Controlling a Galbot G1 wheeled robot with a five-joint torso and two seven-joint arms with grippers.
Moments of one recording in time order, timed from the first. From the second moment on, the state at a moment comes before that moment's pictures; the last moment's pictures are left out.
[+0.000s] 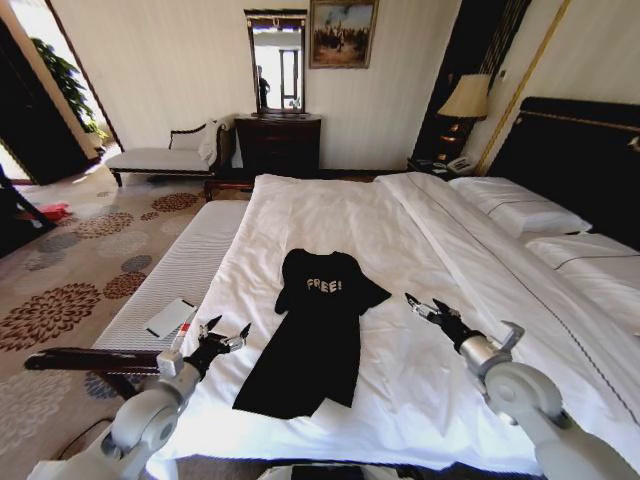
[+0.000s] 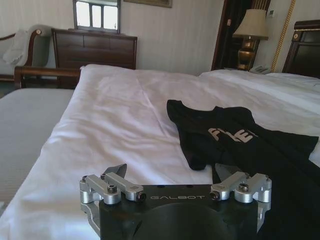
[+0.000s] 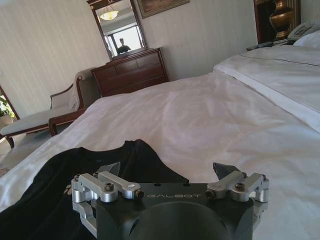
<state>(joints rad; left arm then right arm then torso) 1.70 -0.85 -0.56 -2.18 -0.71 0.15 -0.06 -1.62 0.87 0.78 2.13 1.04 -0.25 0.14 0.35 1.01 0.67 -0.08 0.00</state>
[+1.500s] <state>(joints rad) 2.13 -0.84 -0.71 -2.28 -0.81 0.12 0.00 -1.82 0.93 0.65 2.28 1.09 -0.43 0.19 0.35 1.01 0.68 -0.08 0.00</state>
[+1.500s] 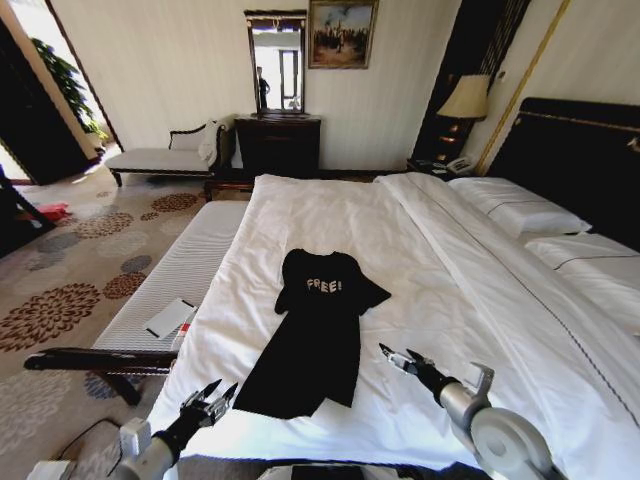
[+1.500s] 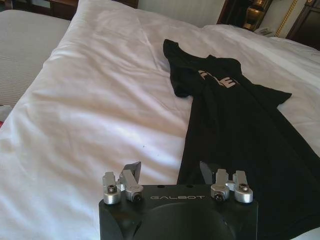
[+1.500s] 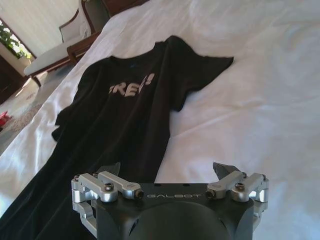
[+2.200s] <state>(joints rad) 2.06 -0.85 -0.64 -2.30 -0.77 0.15 -0.02 -1.77 0.90 0.46 2.25 1.09 -0.50 0.18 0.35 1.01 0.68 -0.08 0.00</state>
